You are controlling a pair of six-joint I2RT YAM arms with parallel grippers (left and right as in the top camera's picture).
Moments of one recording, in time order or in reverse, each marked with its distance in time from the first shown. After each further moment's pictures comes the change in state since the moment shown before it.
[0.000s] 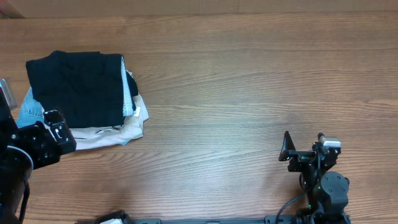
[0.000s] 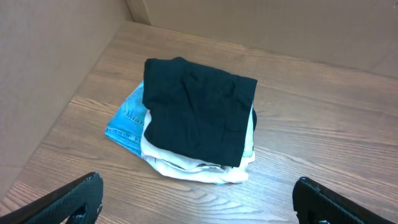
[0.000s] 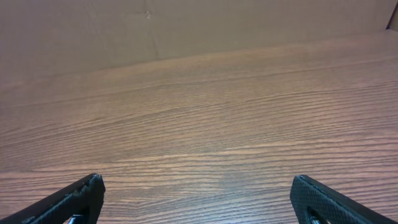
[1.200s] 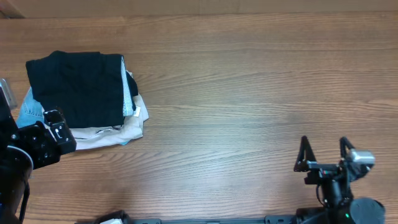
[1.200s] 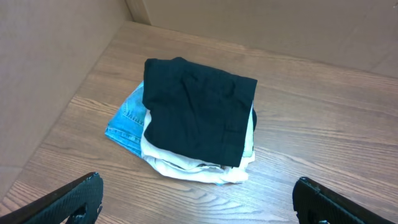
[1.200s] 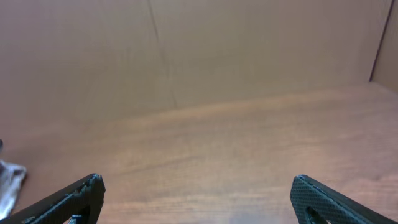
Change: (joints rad) left arm 0.000 0.000 0.000 0.000 0.000 0.000; right arm -0.005 -0.001 0.371 -0.260 -0.023 0.019
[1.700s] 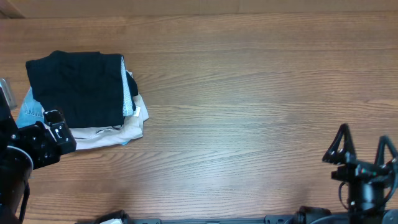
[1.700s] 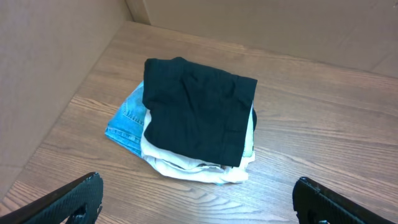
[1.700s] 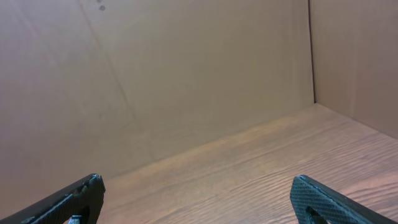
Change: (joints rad) left arm 0.000 0.000 0.000 0.000 0.000 0.000; right arm -0.204 0.190 0.317 -0.015 0.001 0.124
